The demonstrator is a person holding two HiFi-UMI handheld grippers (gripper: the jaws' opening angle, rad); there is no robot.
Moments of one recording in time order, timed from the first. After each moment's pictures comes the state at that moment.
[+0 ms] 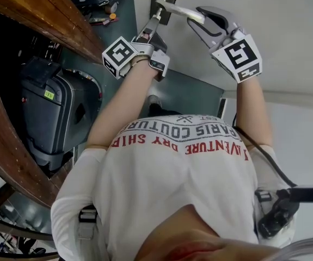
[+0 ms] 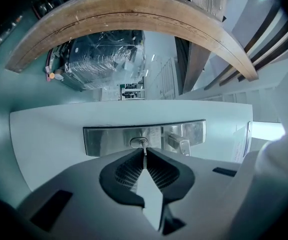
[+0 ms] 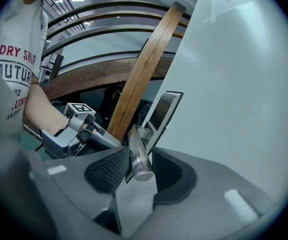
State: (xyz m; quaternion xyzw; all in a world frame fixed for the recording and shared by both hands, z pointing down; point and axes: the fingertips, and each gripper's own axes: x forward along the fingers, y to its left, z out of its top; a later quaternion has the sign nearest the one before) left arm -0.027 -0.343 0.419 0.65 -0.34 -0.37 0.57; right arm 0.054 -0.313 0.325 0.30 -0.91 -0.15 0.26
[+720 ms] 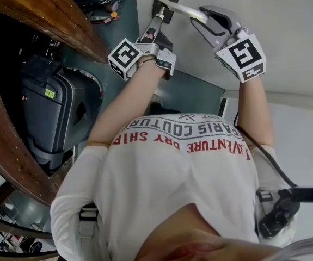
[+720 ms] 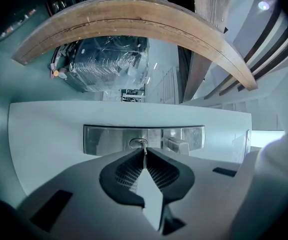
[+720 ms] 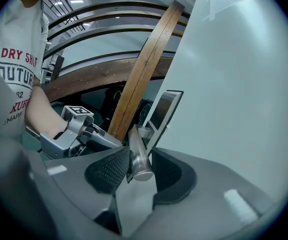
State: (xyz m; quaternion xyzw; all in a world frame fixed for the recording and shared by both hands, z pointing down) left arm -0.024 -0.341 0.419 0.62 -0.34 -0.42 0.57; right arm 0.056 -0.312 0.325 0.29 -0.91 -0.14 0.26
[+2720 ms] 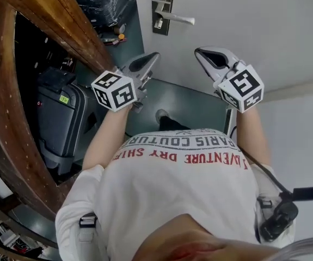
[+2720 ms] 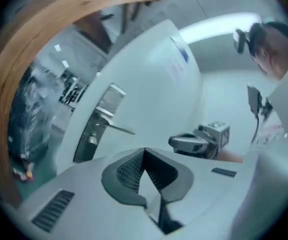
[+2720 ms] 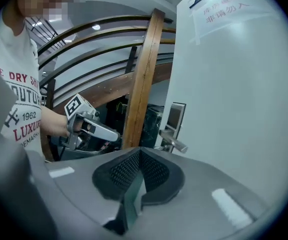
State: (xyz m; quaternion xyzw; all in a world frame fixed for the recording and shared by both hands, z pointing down) left arm -0.022 -0.184 0.336 0.92 -0.30 -0.06 0.23; right arm 0.073 -0.171 0.303 0.31 -0.93 -0.04 0.21
